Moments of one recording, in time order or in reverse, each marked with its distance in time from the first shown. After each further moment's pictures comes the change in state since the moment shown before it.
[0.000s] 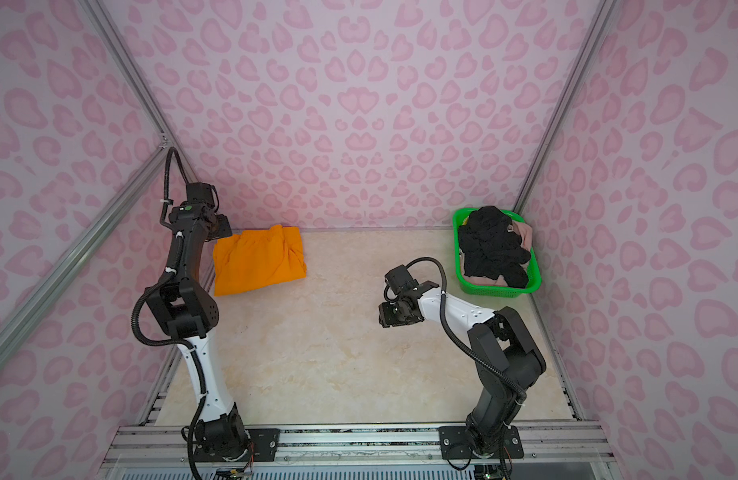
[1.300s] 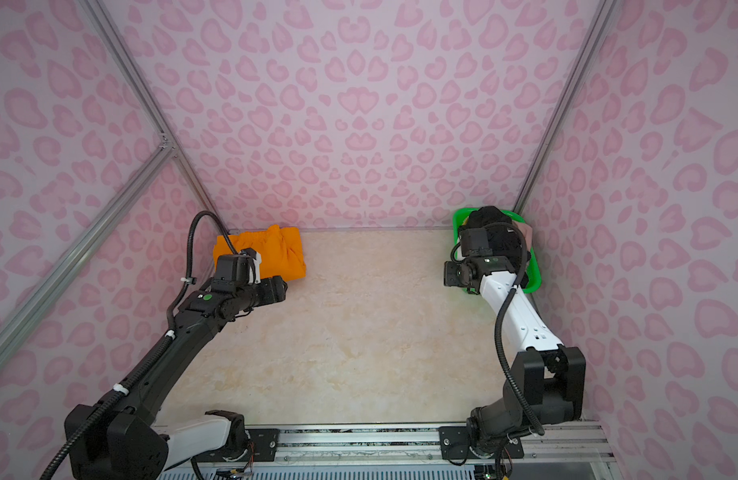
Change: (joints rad) left arm -0.412 -1.097 -1.403 0.381 0.349 -0.220; right arm -0.480 -0.187 0.219 -0.208 0.204 -0.216
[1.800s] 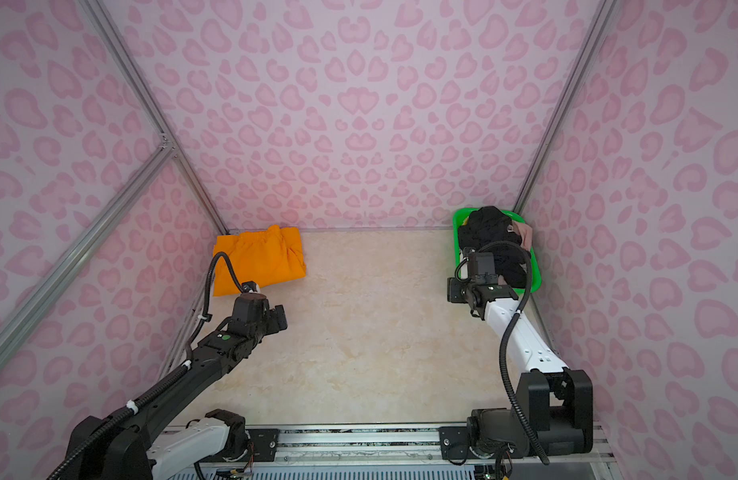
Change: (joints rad) left arm -0.084 -0.093 -0.409 0.359 -0.393 0.002; right arm -0.034 -0.180 -0.416 0.366 -0.020 -0.072
